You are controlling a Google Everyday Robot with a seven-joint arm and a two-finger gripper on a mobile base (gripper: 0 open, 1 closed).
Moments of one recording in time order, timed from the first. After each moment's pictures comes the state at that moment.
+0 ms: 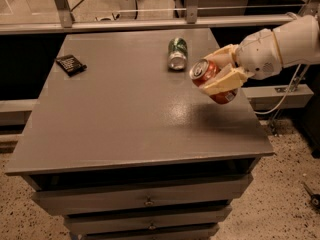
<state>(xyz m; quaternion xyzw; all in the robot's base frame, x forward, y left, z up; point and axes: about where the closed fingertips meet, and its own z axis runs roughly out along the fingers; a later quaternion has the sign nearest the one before) 0.550 -0.127 0.926 -0.61 0.63 0.24 0.41</state>
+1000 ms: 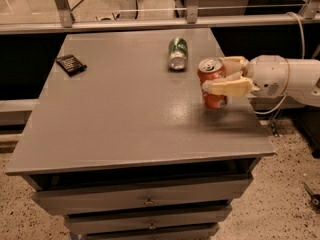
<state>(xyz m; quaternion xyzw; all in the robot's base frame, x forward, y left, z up) 0.550 -0.139 0.927 -0.48 0.56 0.41 0.54</state>
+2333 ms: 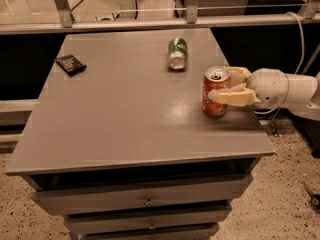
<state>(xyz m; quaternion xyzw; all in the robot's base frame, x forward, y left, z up) 0.550 -0.157 0.897 -0.47 0.51 0.44 0.57</state>
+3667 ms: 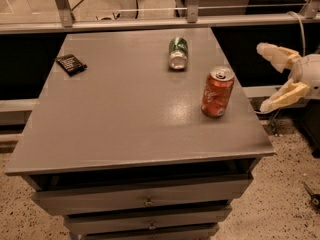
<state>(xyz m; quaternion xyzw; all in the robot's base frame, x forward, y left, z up) 0.537 -0.239 0.935 -0.49 0.56 0.35 0.57</state>
